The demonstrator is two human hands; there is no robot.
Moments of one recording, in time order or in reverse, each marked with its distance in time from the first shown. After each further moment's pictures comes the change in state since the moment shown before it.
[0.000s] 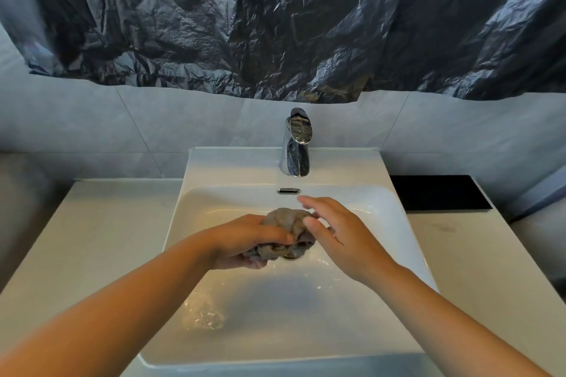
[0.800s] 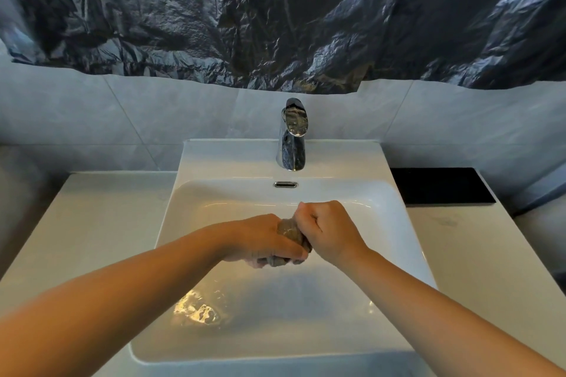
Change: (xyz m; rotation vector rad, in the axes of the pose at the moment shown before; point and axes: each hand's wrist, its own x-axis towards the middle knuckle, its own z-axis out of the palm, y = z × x) left_hand 0.016 0.019 0.024 0.570 -0.022 -0.076; right_hand 0.023 0.012 0.023 0.020 0.077 0.039
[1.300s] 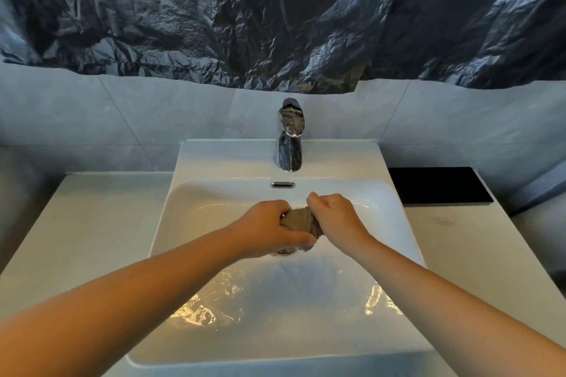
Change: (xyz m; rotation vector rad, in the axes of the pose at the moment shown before) left_hand 0.013 0.007 0.007 0.128 0.413 0.116; right_hand 0.018 0.007 -0.012 0.163 -0.016 0.413
